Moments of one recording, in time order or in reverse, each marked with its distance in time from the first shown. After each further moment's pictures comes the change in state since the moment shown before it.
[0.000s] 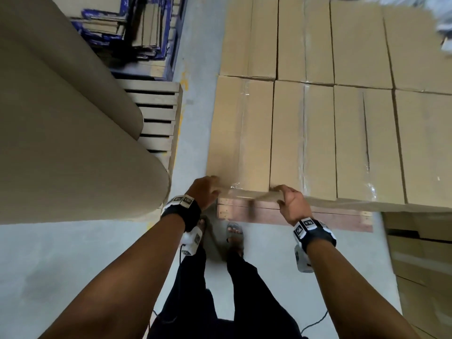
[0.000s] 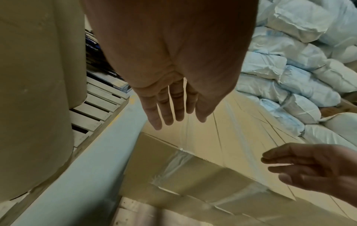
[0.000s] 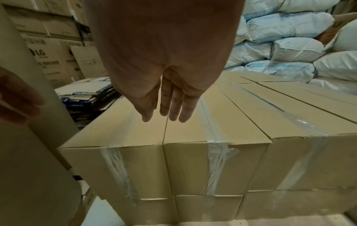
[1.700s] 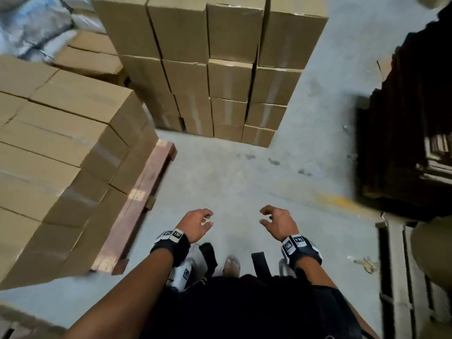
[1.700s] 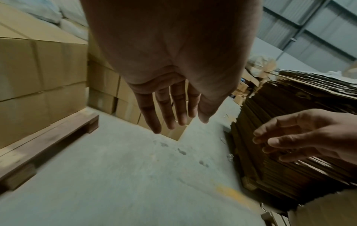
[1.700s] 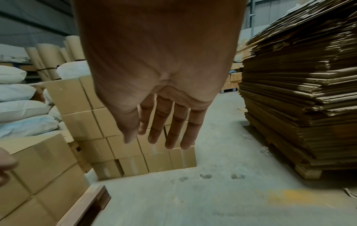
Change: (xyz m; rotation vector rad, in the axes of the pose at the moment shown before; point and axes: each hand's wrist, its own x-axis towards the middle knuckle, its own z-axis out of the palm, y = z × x) left_hand -0.442 0.281 0.416 0.555 -0.821 0.891; right_hand -0.801 0.155 0.261 0.720 0.559 1.131
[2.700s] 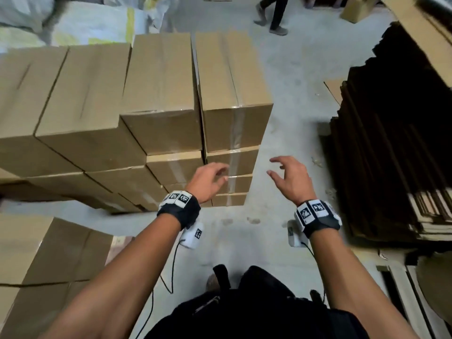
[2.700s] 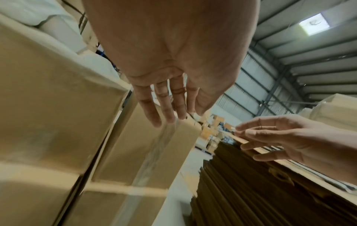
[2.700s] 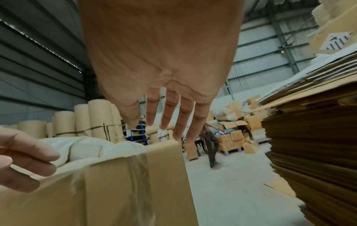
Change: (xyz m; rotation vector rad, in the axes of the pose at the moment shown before) left_hand 0.500 0.327 -0.286 0.106 0.118 0.463; right_hand 0.387 -0.048 -0.427 0.073 0.640 -0.113
